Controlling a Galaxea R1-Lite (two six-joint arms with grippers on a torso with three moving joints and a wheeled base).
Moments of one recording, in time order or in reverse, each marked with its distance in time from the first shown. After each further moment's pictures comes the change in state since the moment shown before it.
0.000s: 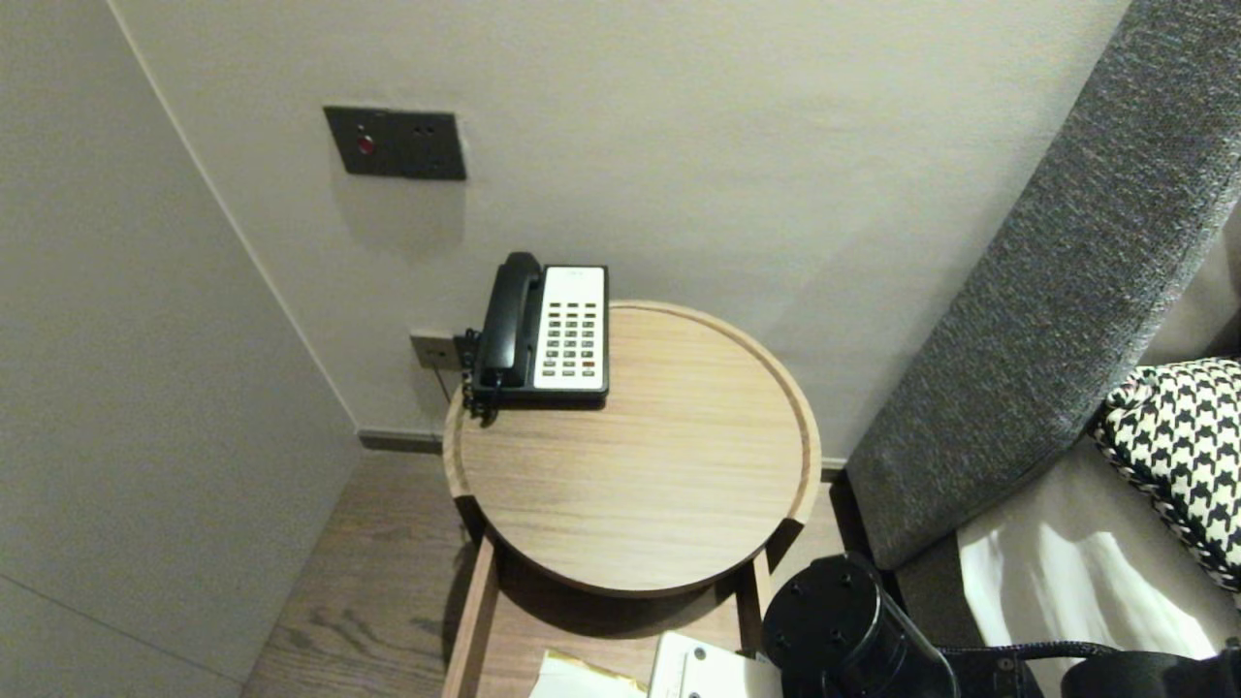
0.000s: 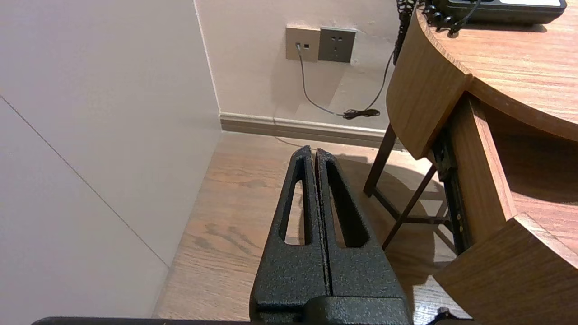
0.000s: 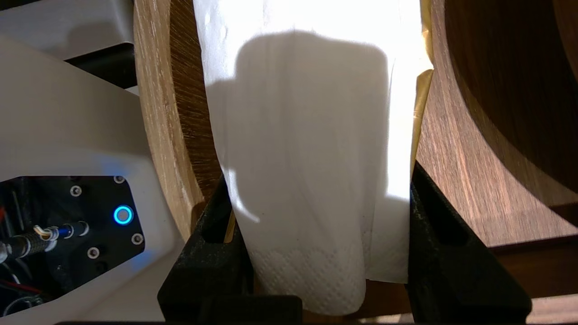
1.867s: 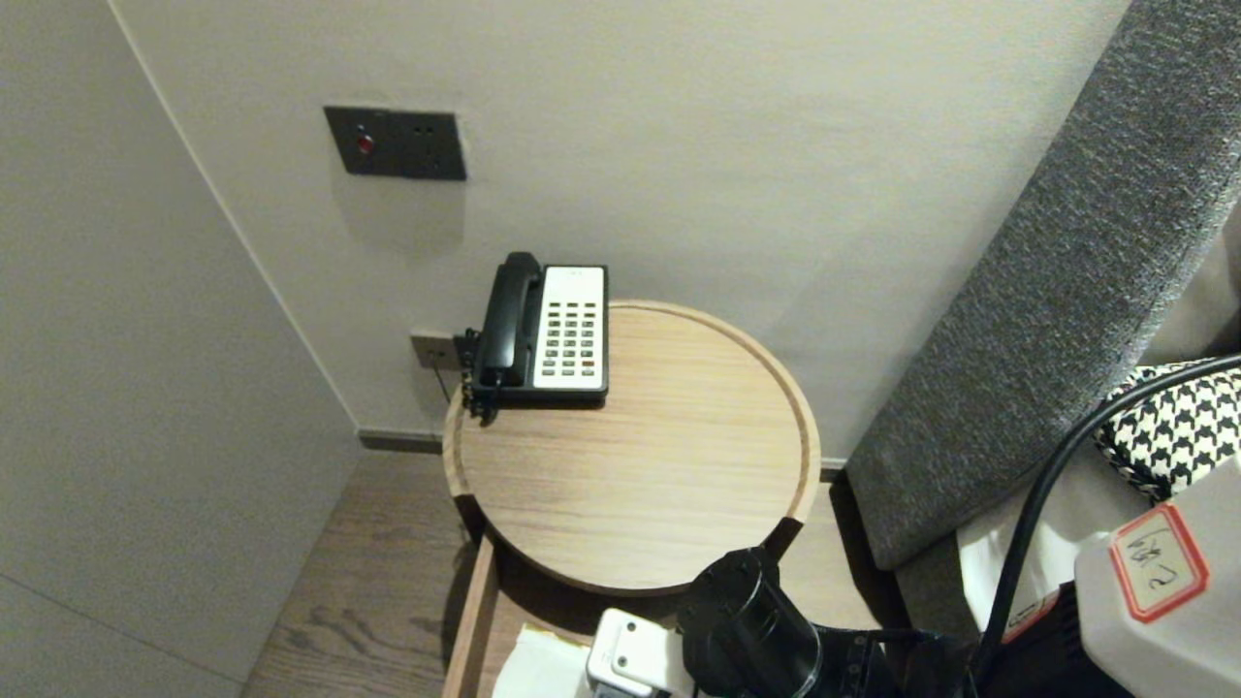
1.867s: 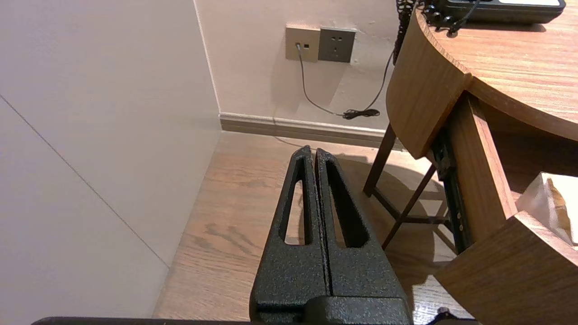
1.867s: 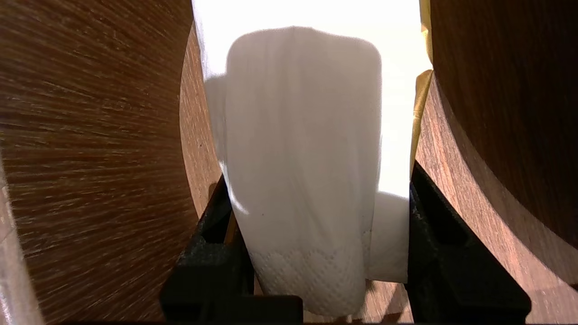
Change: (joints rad) left arm 0.000 0.000 0.000 0.000 0.000 0.000; right arm -0.057 0.255 -0.054 -0.225 -0.017 -0.039
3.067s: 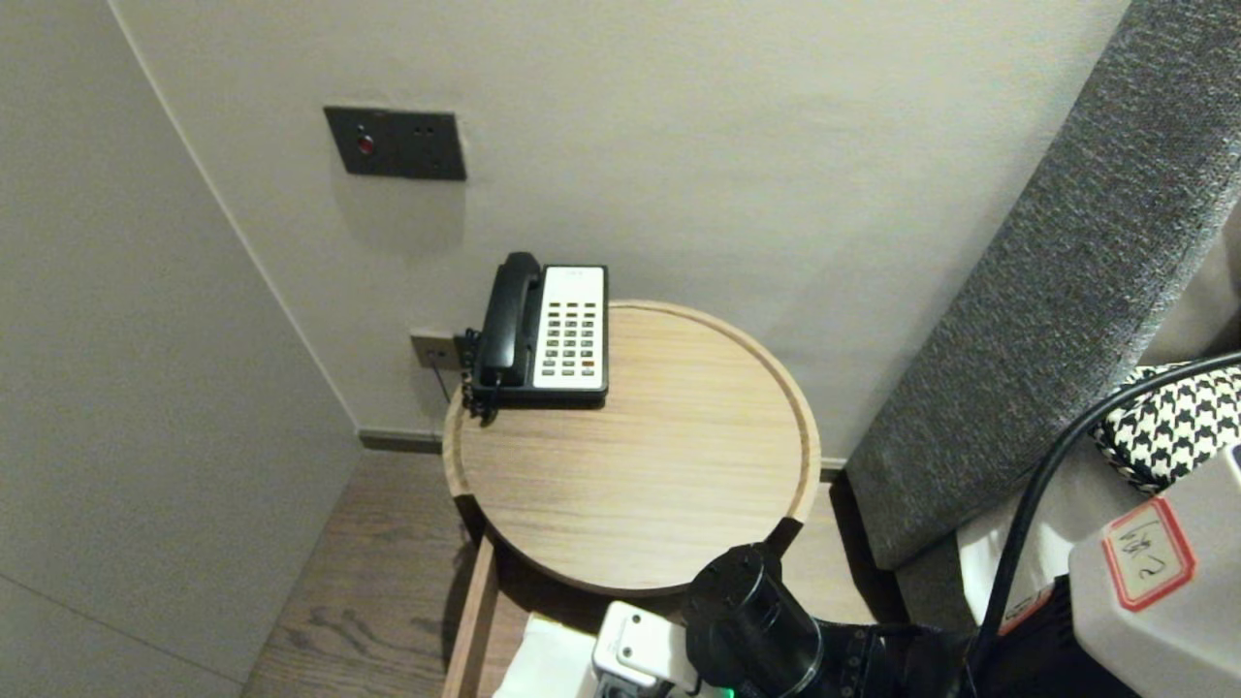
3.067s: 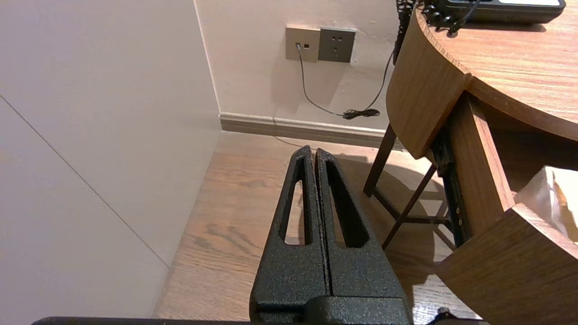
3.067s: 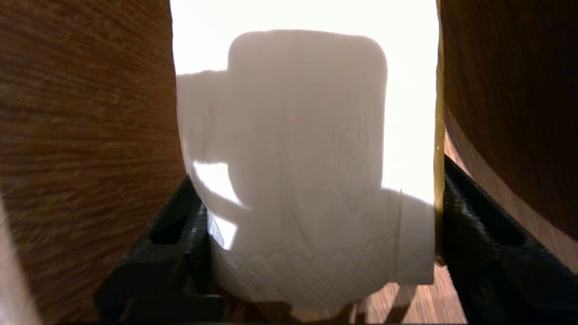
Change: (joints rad) left arm 0.000 0.000 0.000 0.000 0.000 0.000; right arm -0.013 0.000 0.004 0.005 -0.001 0.007
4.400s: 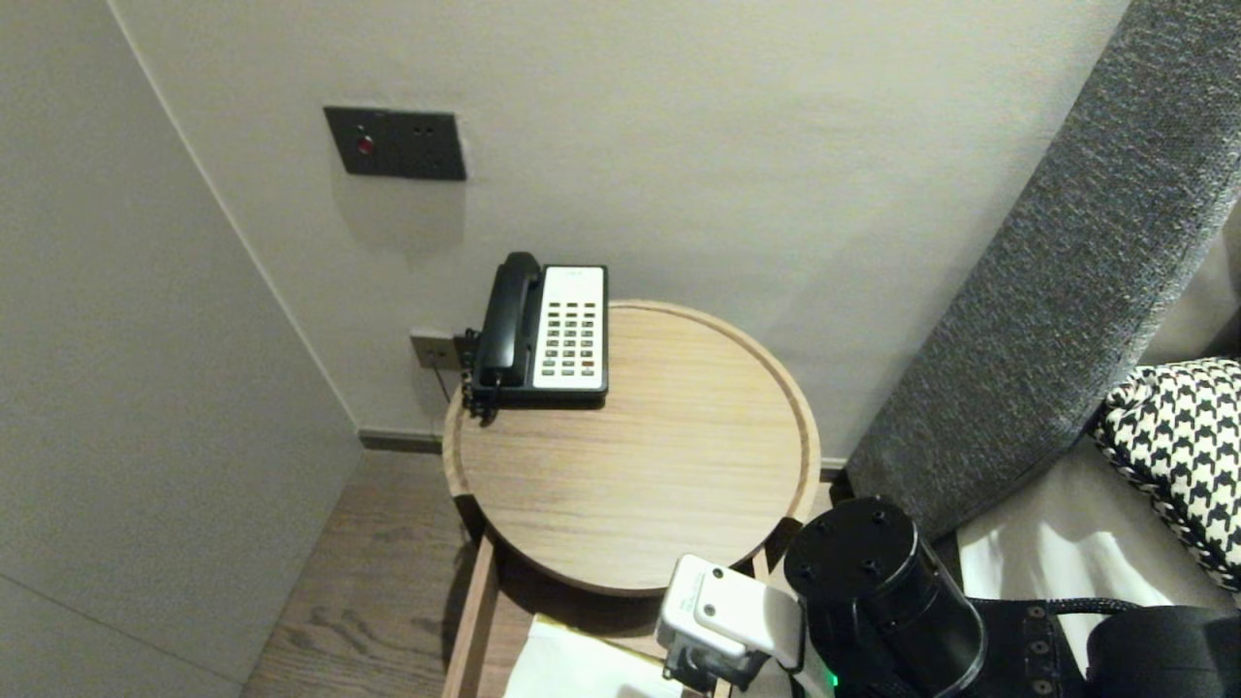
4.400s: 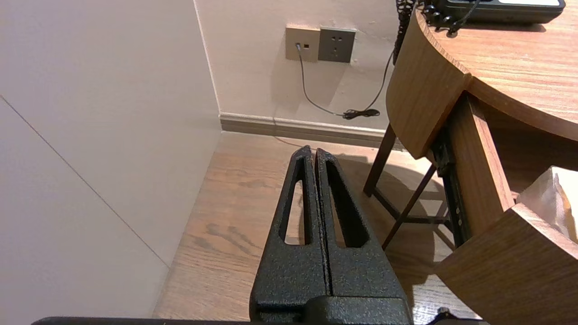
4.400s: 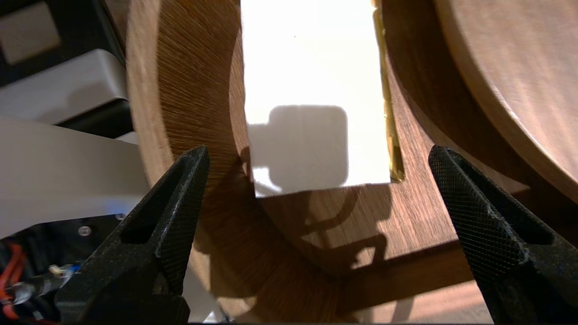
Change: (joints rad) left arm 0.000 0.000 0.000 0.000 0.000 0.000; right arm 0.015 -0.309 -0.008 0.232 0.001 0.113
